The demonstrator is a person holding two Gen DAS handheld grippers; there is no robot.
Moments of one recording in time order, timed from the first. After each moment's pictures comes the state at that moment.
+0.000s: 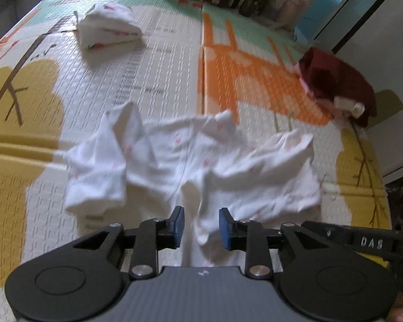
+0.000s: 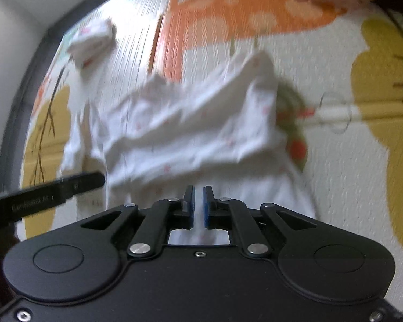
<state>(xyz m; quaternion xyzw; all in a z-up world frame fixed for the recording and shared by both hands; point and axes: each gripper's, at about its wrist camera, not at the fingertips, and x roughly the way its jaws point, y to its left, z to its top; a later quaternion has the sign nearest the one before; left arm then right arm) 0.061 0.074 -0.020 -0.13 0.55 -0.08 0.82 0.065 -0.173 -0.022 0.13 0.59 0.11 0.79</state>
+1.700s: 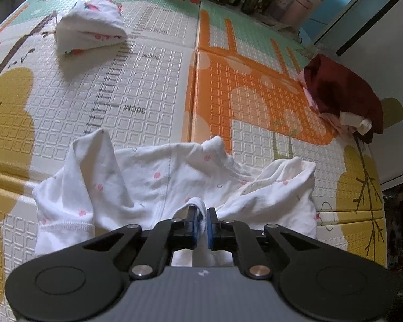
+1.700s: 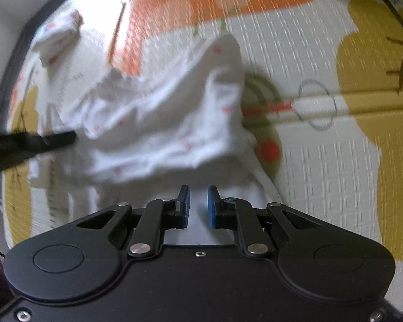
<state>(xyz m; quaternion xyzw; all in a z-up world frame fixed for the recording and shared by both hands) 0.114 0.057 -0.028 -0.15 0.56 -0.07 0.81 0.079 -0.187 -0.064 0.12 0.64 0.08 0.76</state>
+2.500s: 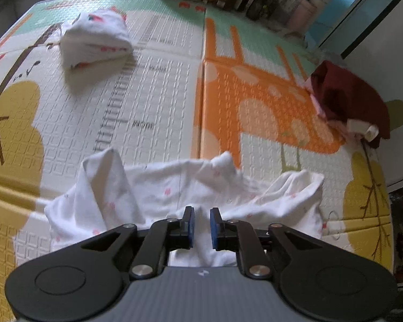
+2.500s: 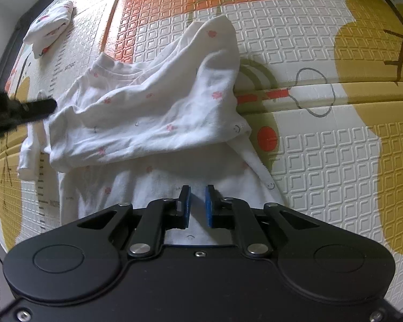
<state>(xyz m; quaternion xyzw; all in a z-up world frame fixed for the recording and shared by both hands) 0.124 0.060 -0.025 -0.13 0.56 -0.05 0.82 0.076 -0.189 -0.062 0.12 0.64 0.07 0.75</state>
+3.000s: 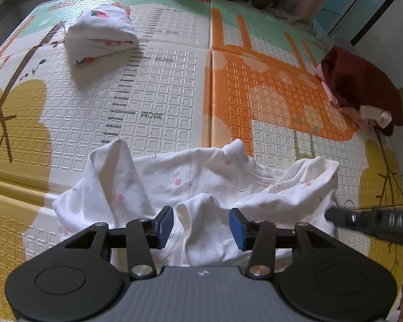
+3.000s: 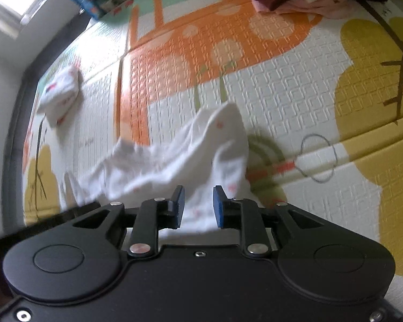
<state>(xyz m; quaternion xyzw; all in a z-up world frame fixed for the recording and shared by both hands) 0.125 0.054 -0.032 -0.11 0.57 -0.04 0.81 0.134 -0.206 -0.032 0.21 0.59 0.05 0.78</state>
